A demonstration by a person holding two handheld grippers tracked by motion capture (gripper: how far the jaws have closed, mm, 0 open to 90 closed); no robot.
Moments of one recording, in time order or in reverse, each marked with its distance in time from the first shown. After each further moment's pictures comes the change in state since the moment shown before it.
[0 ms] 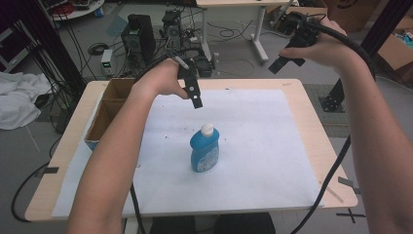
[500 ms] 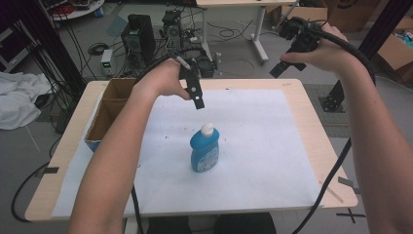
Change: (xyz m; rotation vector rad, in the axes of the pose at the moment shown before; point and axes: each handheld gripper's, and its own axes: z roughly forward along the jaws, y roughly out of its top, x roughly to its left) left arm -0.007 0.003 -0.007 -0.020 0.005 -0.008; right arm 0.000 -0.009 0.006 0.001 0.006 0.012
